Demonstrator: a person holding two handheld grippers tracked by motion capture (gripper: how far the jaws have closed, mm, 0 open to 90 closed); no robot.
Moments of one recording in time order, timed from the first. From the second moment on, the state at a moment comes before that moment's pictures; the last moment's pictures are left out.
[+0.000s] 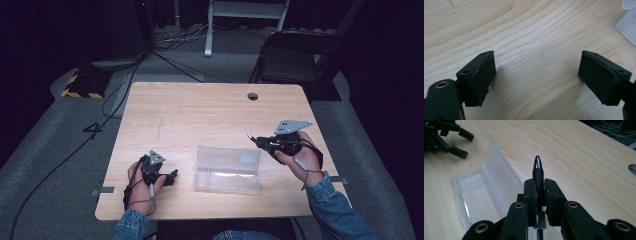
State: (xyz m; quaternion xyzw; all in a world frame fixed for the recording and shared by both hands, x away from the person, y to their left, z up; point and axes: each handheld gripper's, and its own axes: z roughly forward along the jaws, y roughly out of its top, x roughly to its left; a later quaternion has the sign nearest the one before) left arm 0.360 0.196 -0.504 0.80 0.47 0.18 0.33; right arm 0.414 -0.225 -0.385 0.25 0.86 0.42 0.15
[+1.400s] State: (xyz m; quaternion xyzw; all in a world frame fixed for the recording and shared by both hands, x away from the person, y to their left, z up) left arm 0.360 0.196 -0.504 0.80 0.47 0.18 0.33; right arm 0.398 -0.143 -0.442 0.09 0.91 0.38 0.09
